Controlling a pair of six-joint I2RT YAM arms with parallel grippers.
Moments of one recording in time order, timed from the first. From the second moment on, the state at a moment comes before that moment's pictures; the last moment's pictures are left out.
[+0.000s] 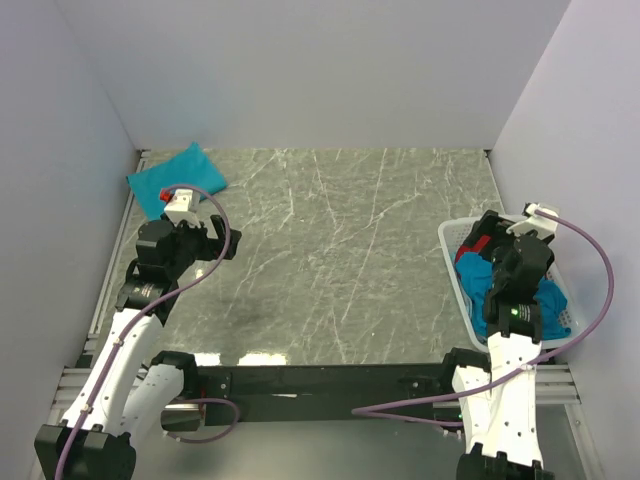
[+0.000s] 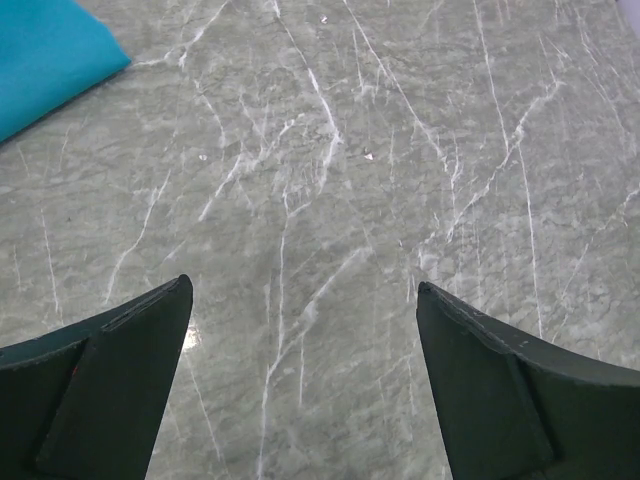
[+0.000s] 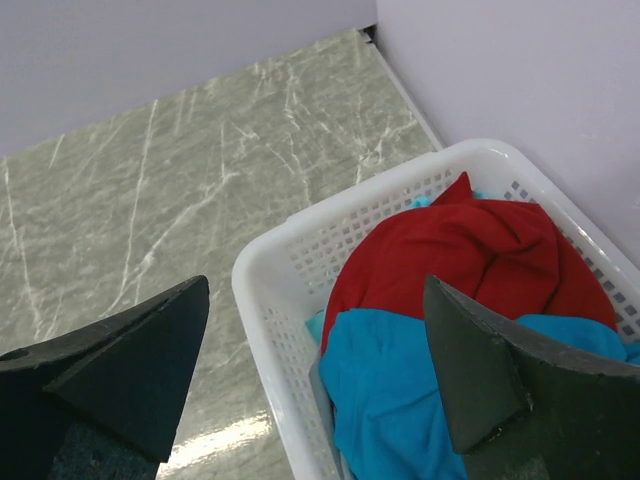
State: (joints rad) left arm -0.13 0.78 0.66 -0.18 0.21 -0.22; right arm -0.25 0.60 0.68 -0.28 0.05 0.17
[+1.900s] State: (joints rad) left arm -0.19 0.80 0.66 -0.21 0.21 -0.22; right arm -0.48 1.00 0.82 -0.79 0.16 -0.41
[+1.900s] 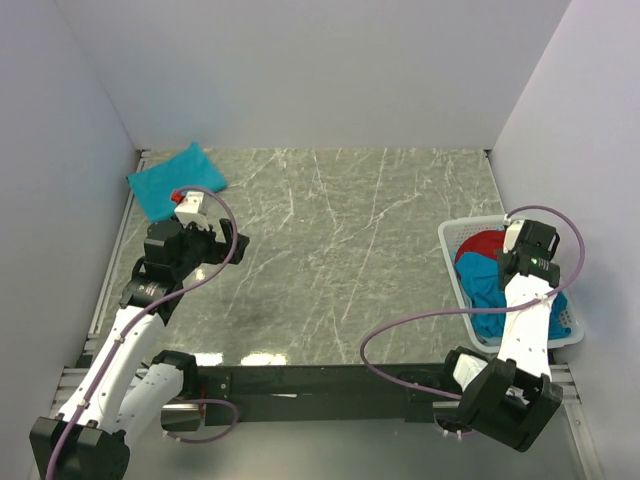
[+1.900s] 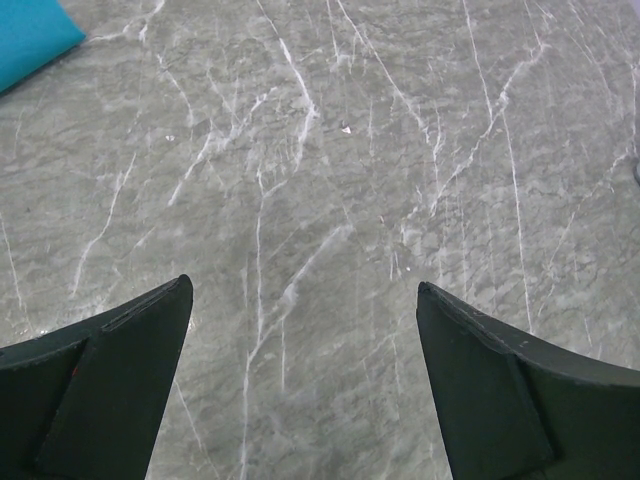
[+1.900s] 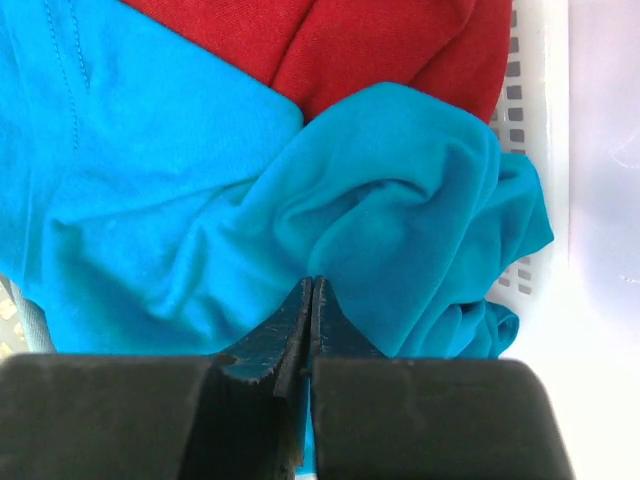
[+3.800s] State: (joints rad) left arm -0.31 0.82 0.58 -0.09 0.54 -0.10; right arm 0.11 1.18 0.91 -0.93 -0.89 -1.02
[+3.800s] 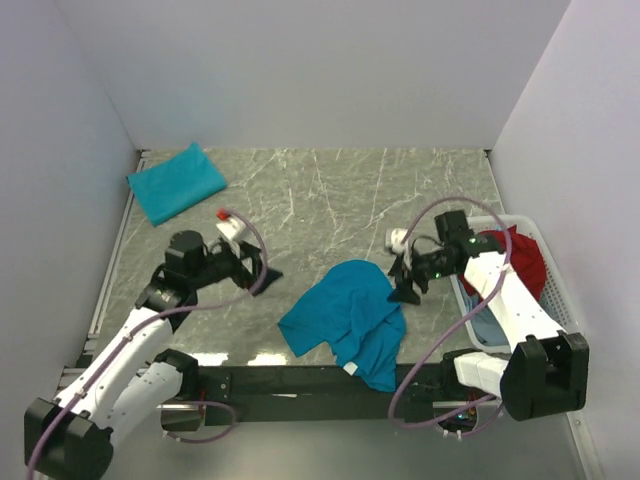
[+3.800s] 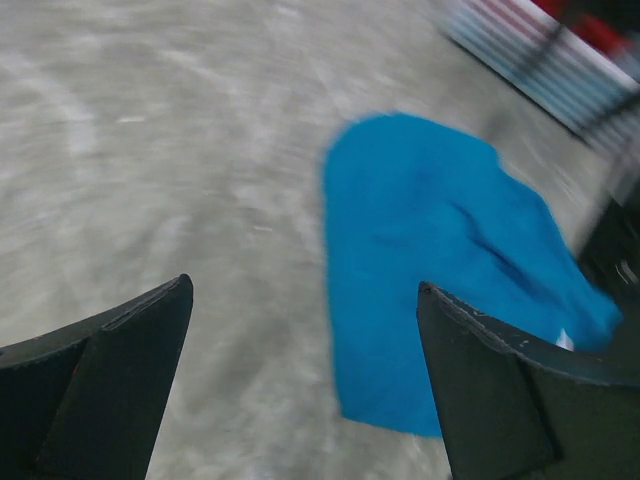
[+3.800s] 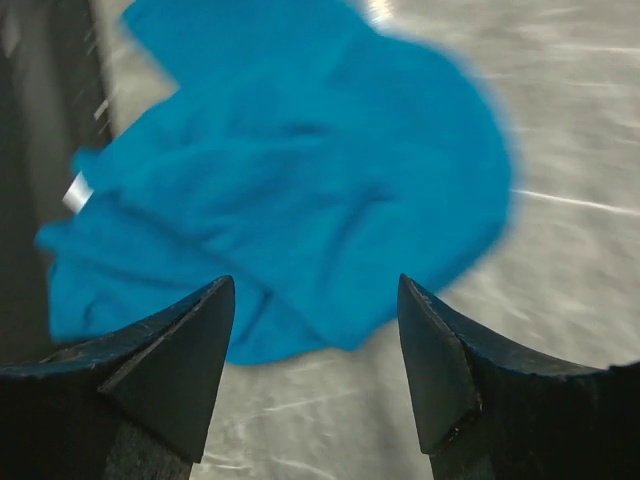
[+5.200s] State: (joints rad) left arm -1.34 1.58 0.79 0.15 0.02 -0.03; right arm 0.19 1.02 0.68 -0.87 -0.78 -1.22
